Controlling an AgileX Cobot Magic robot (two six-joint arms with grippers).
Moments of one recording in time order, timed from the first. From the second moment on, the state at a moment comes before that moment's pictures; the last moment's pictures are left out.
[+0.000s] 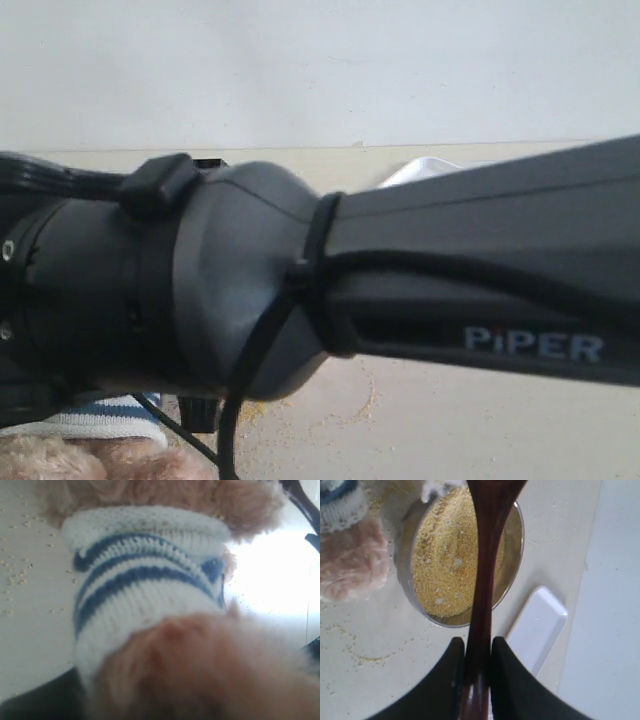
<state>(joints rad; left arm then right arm) 0.36 1.23 -0.33 -1.09 1.02 0.93 1.31 1.98 -1.57 -0.80 1.22 0.04</state>
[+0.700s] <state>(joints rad) 0.36 1.23 -0.33 -1.09 1.02 0.93 1.15 1.82 -1.50 -0.69 1.21 0.06</state>
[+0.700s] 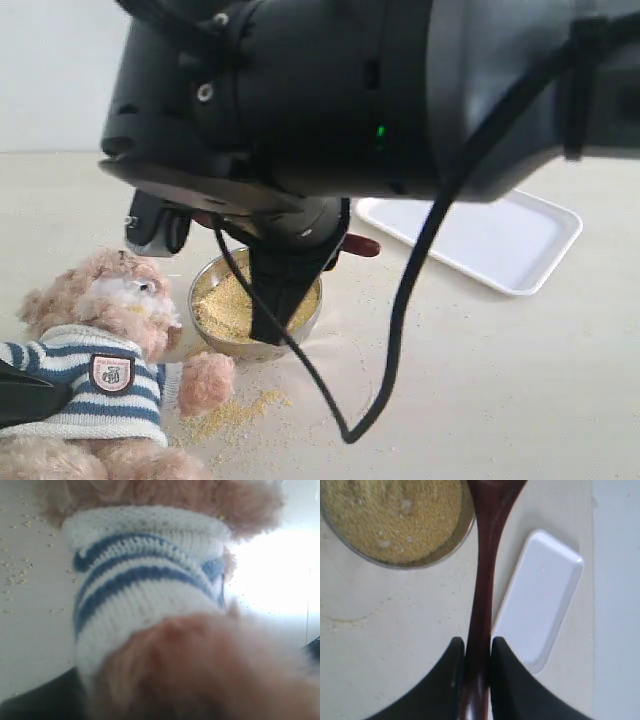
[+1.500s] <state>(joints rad) 0.36 1.23 -0.33 -1.09 1.02 0.93 1.12 2.10 -1.44 -1.02 1.22 -0.04</state>
